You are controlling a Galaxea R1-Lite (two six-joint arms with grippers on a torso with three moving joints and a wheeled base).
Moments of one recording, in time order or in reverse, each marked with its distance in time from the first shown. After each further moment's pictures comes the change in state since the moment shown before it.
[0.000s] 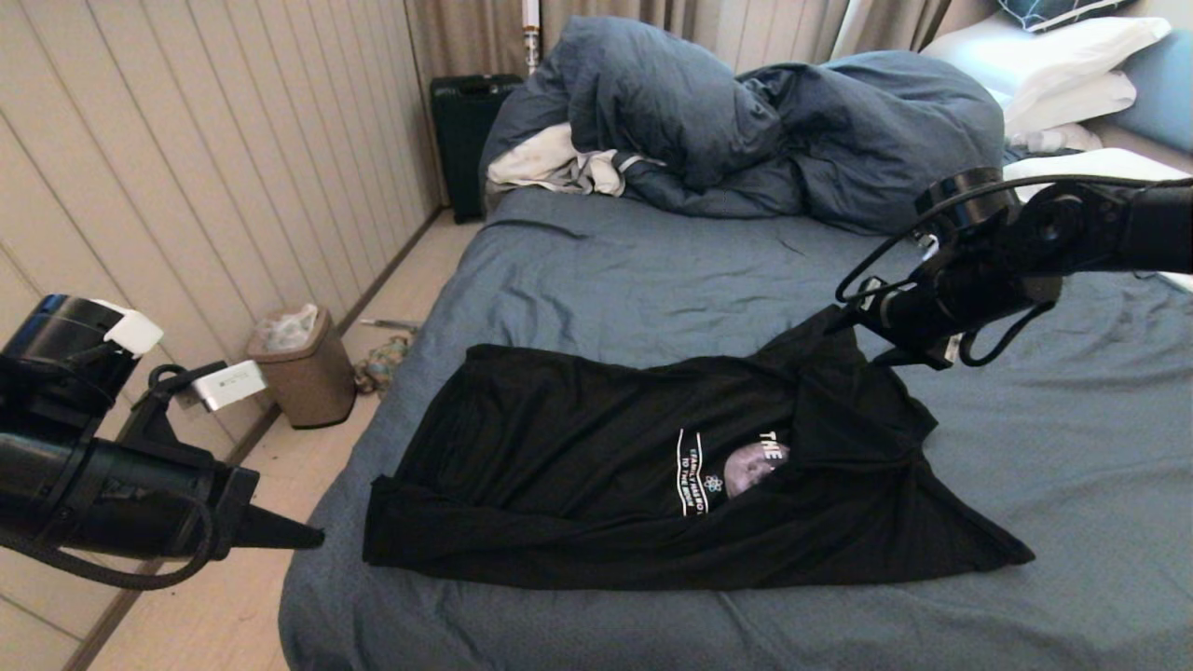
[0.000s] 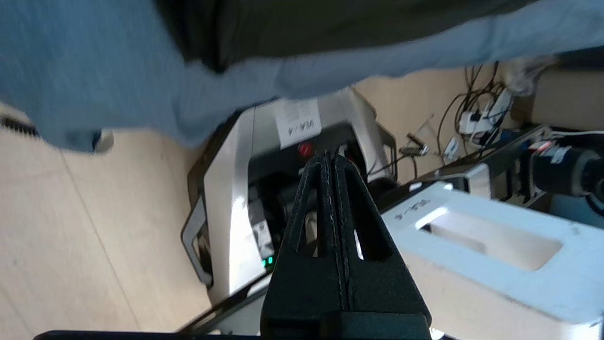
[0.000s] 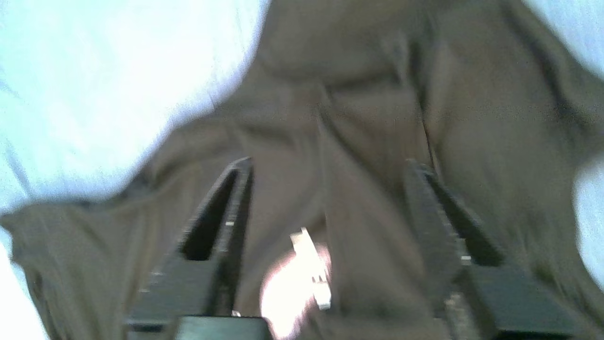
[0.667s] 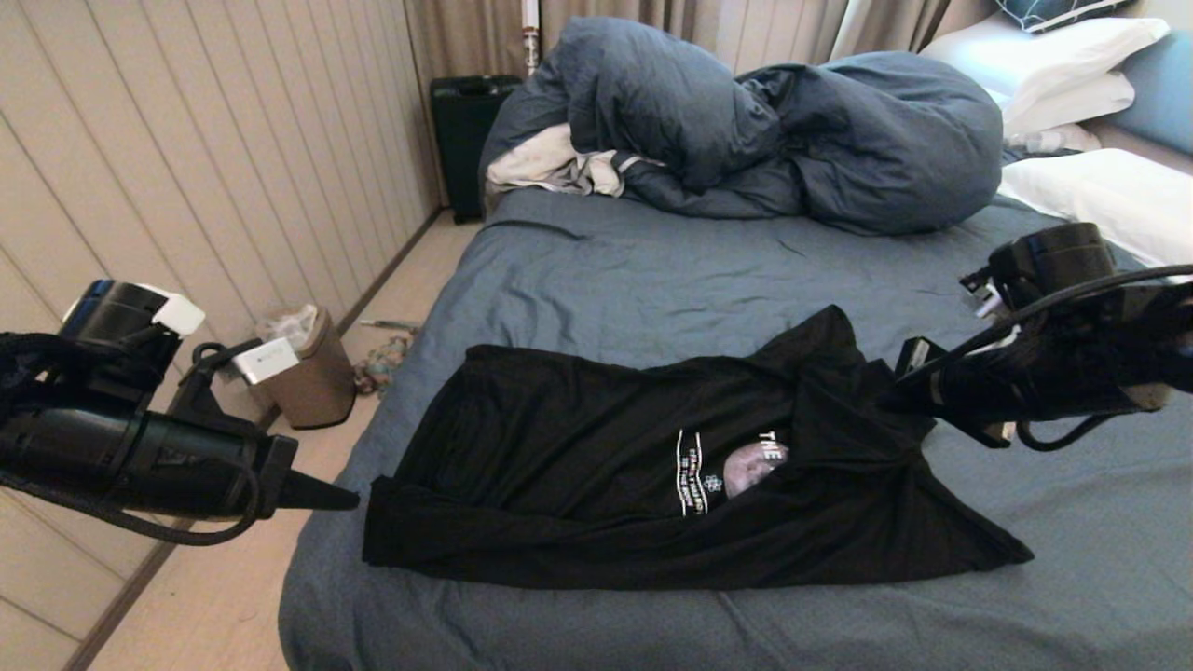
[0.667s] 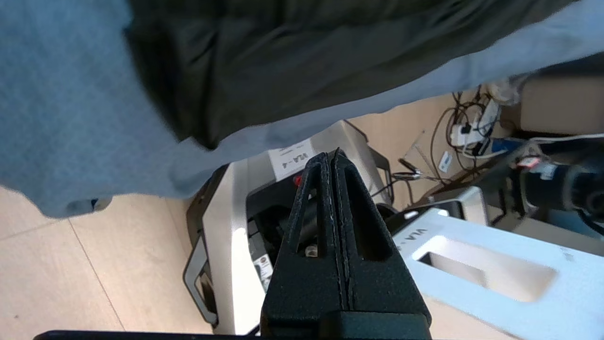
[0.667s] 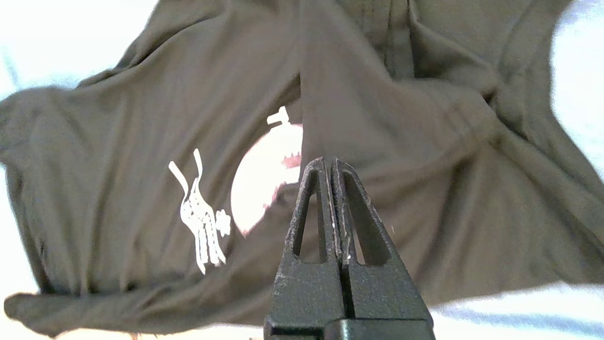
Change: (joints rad) left arm -0.024 0.080 -0.002 -0.145 -0.032 -0.007; right arm 0.039 -0.370 0.666 -0.377 0.013 -0.032
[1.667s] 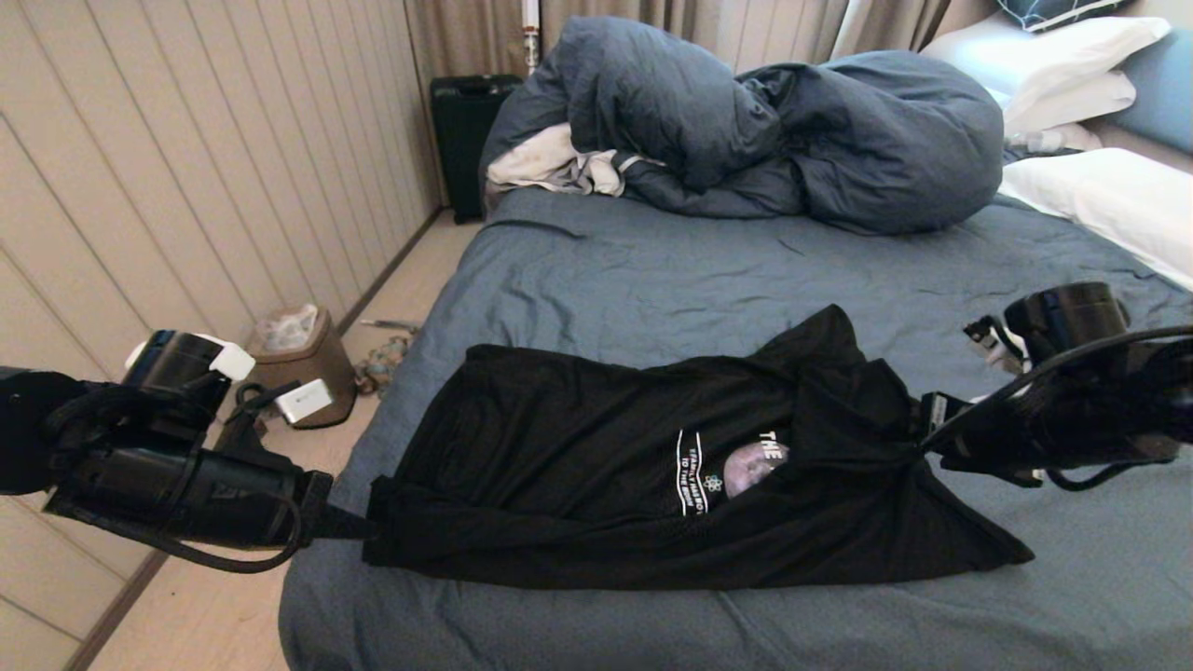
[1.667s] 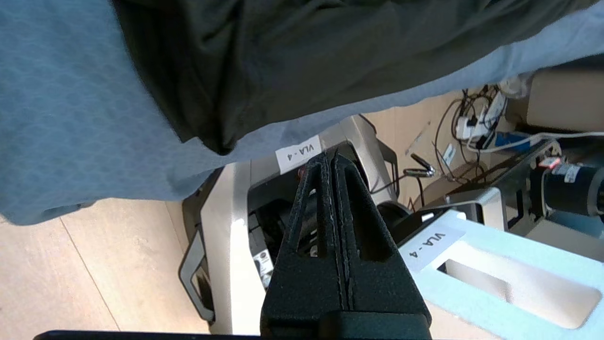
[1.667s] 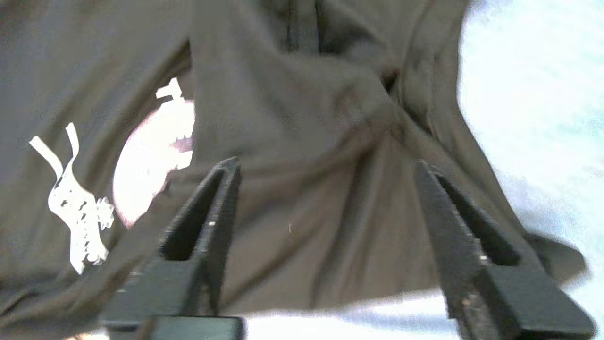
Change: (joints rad) left arm -0.024 0.087 0.097 -0.139 0.006 -0.027; right arm -0.086 0.044 0.154 -0.106 -0.007 -0.215
